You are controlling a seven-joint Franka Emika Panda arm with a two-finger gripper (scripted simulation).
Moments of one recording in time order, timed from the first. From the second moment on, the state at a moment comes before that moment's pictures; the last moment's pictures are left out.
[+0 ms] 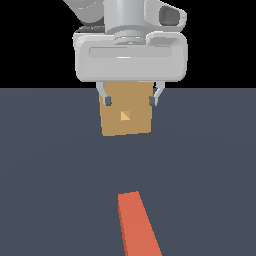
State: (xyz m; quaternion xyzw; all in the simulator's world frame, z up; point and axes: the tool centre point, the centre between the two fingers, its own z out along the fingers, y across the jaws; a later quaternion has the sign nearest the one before) arm 0.004 -0.033 0.169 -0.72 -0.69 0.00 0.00
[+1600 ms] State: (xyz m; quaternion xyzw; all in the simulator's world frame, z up) arm 0.015 -0.222 0.094 -0.65 -0.76 0.00 0.00
